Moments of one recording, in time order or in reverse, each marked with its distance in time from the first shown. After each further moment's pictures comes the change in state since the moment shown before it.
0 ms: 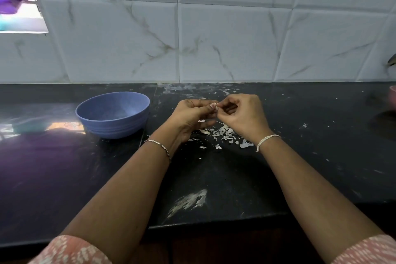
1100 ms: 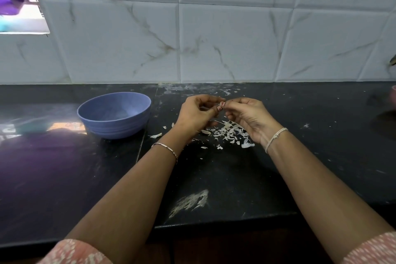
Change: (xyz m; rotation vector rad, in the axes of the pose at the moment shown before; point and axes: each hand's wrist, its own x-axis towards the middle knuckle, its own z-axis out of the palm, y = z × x) left_hand 0.002 -0.004 0.006 0.304 0.007 0.255; right_hand 0.005 -0.005 -0.007 0.841 -0.083 0.690
